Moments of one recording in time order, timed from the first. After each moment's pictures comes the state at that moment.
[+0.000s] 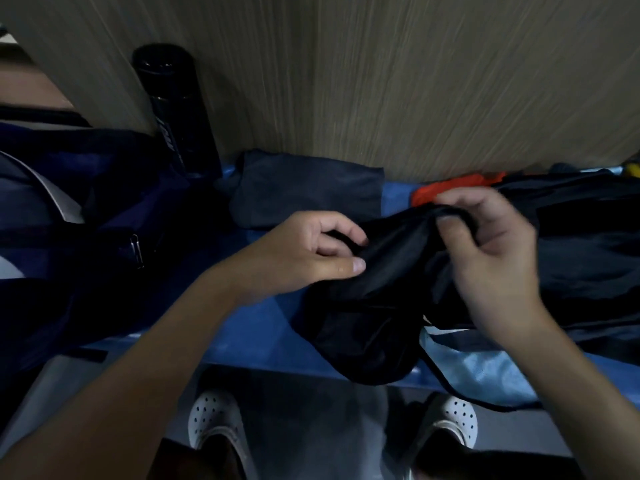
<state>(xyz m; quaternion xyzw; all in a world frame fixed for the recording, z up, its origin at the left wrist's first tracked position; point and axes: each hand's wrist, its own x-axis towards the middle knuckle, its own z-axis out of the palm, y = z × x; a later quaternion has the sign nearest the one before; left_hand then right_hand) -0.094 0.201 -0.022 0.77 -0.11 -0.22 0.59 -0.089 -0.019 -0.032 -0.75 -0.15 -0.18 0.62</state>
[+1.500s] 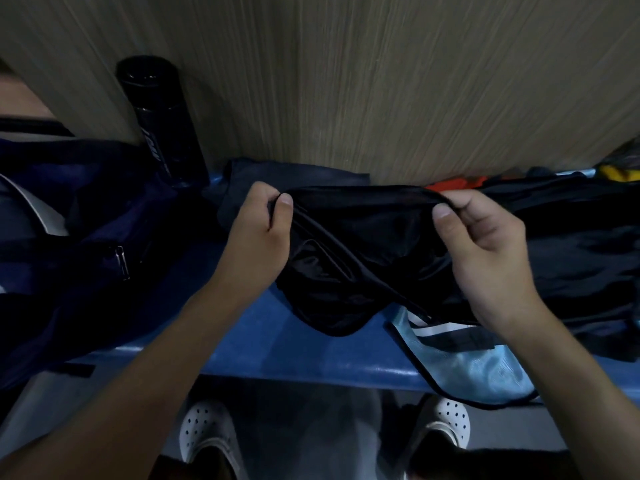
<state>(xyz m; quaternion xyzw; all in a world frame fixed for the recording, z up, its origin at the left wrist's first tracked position) -0.079 0.199 -0.041 0.84 0.04 0.15 0.52 -0.086 -0.034 -0.026 -0.74 -0.15 -0.14 0.64</state>
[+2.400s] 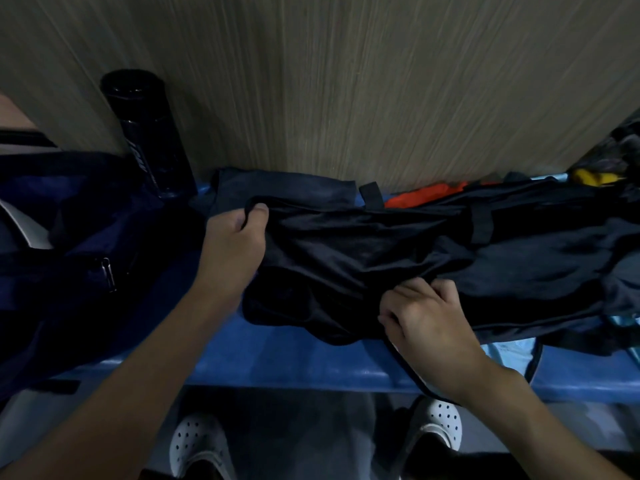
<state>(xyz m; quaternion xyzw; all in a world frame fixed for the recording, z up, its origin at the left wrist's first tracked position) -0.076 0.203 -0.044 0.75 0.15 0.11 0.64 -0.127 -0.041 -0.087 -0.98 -0.18 -0.06 0.05</state>
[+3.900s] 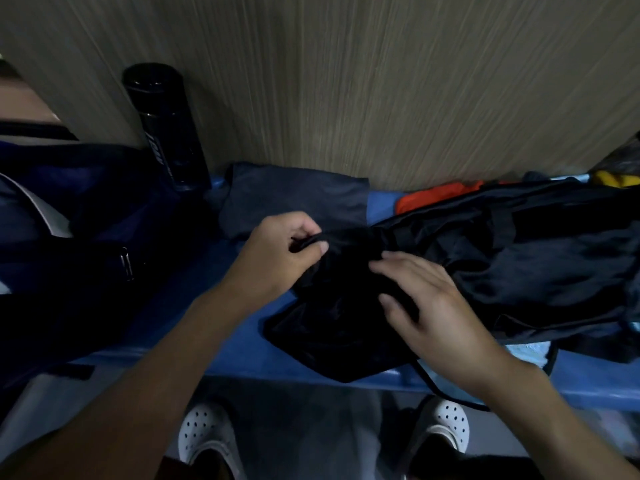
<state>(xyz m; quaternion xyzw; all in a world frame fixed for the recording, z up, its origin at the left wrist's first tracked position) -0.082 0.200 -0.056 0.85 -0.08 0.05 0.51 -0.118 -0.033 -0.067 -0.91 -0.28 -0.11 0.27</state>
